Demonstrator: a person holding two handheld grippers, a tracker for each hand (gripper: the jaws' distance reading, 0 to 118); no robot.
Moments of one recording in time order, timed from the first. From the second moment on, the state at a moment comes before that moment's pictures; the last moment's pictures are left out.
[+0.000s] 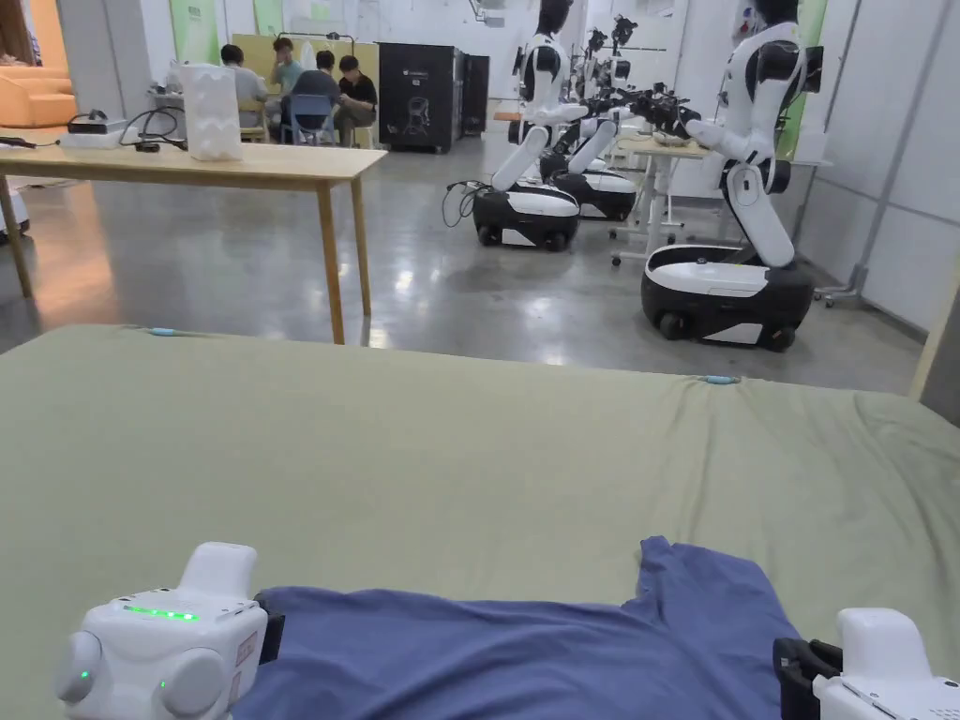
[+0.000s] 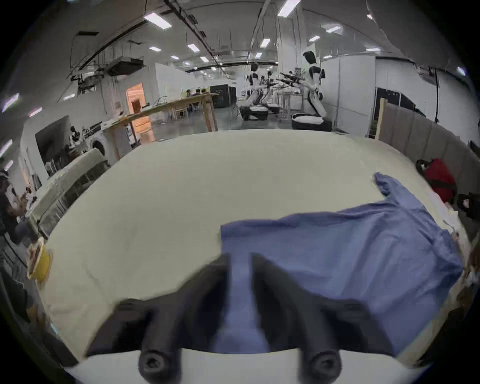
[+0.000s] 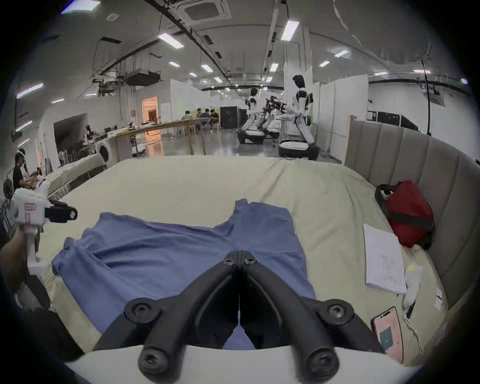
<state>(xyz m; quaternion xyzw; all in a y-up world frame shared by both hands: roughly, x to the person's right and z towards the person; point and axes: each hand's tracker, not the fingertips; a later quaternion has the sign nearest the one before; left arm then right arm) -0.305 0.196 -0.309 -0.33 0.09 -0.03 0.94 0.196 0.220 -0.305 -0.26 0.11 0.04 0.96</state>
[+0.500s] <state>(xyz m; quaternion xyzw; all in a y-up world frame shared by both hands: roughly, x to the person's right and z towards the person) -0.318 0.148 -0.440 -0.46 0.06 -0.03 0.89 0.239 0.183 -0.475 -0.36 0.07 0.07 0.93</state>
